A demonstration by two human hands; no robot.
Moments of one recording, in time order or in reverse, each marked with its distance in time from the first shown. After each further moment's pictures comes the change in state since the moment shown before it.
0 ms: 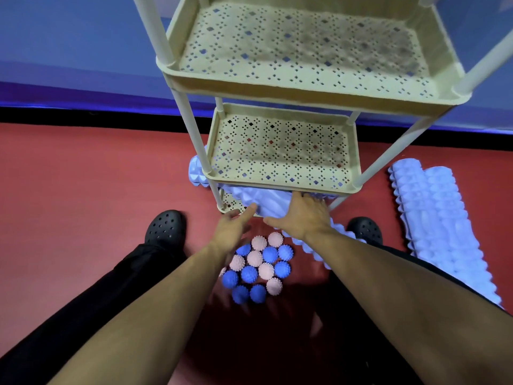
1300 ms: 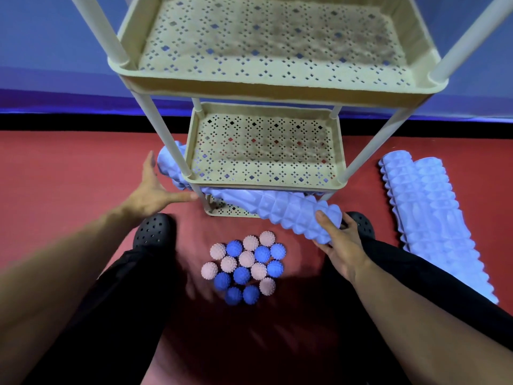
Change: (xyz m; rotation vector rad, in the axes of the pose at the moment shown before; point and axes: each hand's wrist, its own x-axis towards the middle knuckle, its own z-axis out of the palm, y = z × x) left_hand 0.033 0.091 -0.122 0.623 0.132 0.326; right_hand -0.048 0.097 0.025 1.694 0.025 0.386
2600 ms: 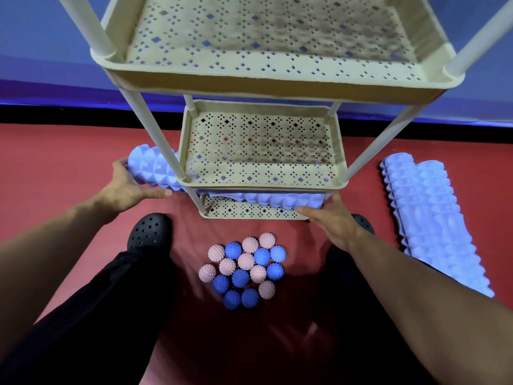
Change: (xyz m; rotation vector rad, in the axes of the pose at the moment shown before) left_hand 0.022 -0.027 -0.037 -0.040 0.088 -0.044; right_hand 0.066 -0.009 0.018 -0.320 -0.197 -0.091
